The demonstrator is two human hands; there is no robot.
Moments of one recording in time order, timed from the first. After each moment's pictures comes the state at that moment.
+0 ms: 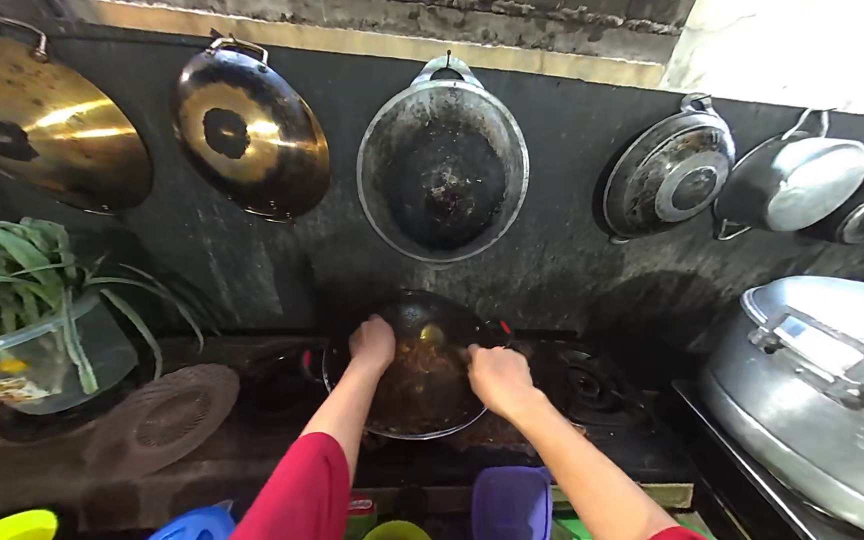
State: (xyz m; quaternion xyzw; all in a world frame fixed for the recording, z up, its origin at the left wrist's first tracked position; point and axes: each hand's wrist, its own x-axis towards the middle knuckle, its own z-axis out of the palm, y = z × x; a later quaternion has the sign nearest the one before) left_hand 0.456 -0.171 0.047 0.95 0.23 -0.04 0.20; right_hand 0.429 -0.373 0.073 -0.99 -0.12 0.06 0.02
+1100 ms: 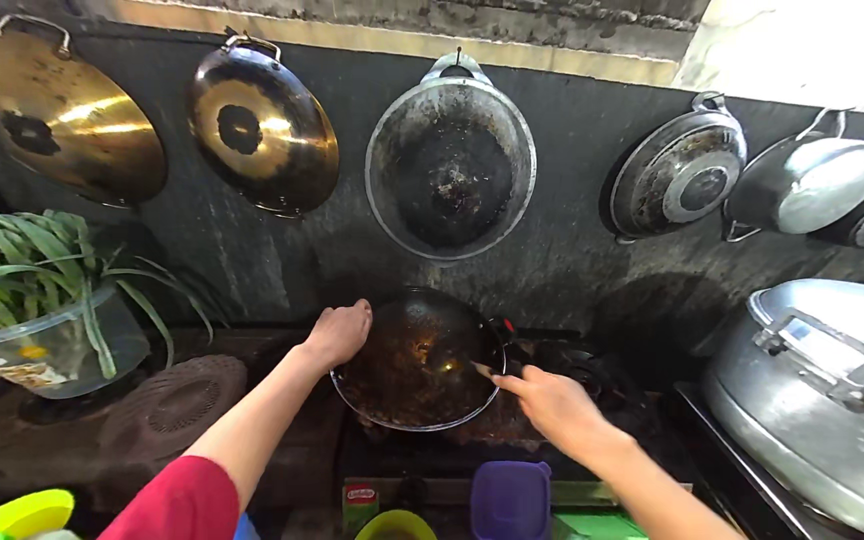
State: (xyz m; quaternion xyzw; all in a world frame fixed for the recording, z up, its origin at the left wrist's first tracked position) left_hand 0.421 -0.102 0.084 0.99 0.02 0.01 0.10; right_hand 0.393 -0.456 0.067 -0.96 -0.27 -0.02 0.00
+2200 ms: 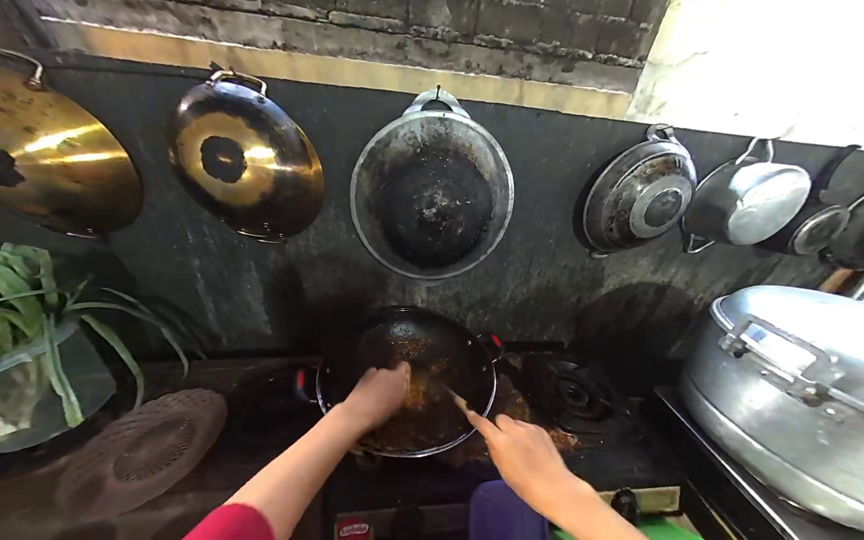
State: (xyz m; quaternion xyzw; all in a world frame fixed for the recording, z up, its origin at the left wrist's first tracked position) left_hand 0.419 -0.163 0.035 0.98 -0.10 -0.11 0.11; right_hand 0.361 -0.429 0.021 -0.97 -0.25 -0.06 0.01
